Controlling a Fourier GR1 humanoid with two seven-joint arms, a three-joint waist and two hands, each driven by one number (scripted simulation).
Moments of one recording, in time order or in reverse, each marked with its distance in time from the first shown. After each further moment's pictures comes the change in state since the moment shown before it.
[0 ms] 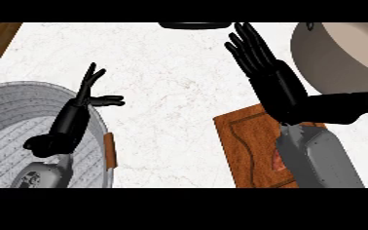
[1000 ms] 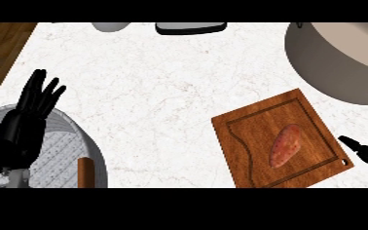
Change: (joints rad) left arm 0.141 0.112 0.116 -0.198 0.182 0.228 0.225; right arm 0.537 -0.361 -0.429 0.147 0.276 -0.156 -0.427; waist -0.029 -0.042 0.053
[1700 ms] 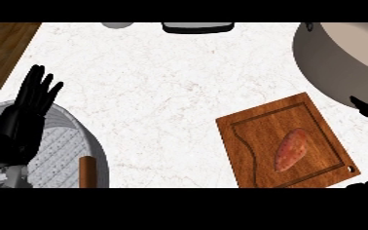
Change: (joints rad) left arm -0.025 0.006 0.002 -0.024 -0.005 0.023 0.067; right arm 0.088 -0.293 0.200 -0.258 0.142 0.246 0.449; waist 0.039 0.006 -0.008
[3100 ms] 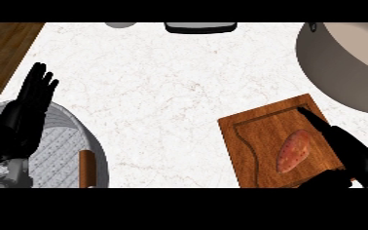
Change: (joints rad) left arm -0.034 0.004 0.009 0.047 -0.015 -0.005 0.035; right arm -0.144 0.150 0.261 -0.048 0.212 0.033 0.460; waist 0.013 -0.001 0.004
